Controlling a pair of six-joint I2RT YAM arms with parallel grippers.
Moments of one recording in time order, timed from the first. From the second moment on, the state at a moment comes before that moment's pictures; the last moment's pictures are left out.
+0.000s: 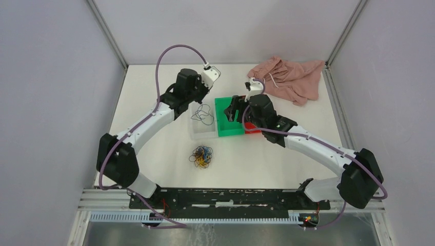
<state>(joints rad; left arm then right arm) -0.50 1.52 1.24 -0.21 0.00 0.42 0.75 1.34 0.97 -0.02 0.18 0.52</state>
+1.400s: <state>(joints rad) -0.37 1.71 1.63 -0.76 0.31 0.55 0.74 1.32 0.94 -0.08 0.02 0.52</state>
